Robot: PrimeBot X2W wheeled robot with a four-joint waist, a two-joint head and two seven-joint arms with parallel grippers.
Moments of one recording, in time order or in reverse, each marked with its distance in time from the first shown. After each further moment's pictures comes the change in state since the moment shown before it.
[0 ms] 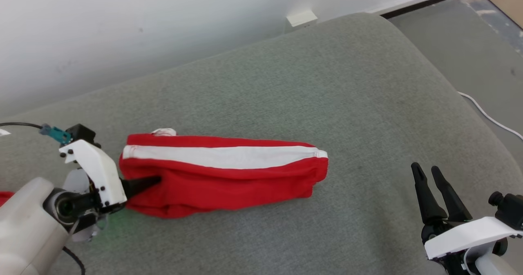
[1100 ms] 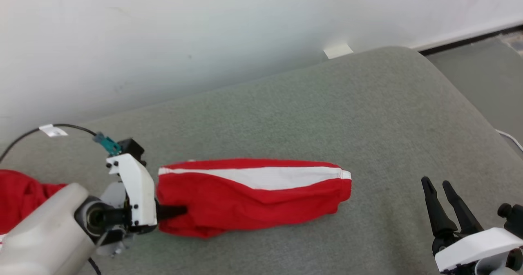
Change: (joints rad) left arm 0.015 -0.016 -0.079 -0.137 0.019 -0.002 0.143; right arm 0.072 0.010 -0.101 -0.012 -0.080 0.000 0.072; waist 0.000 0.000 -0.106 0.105
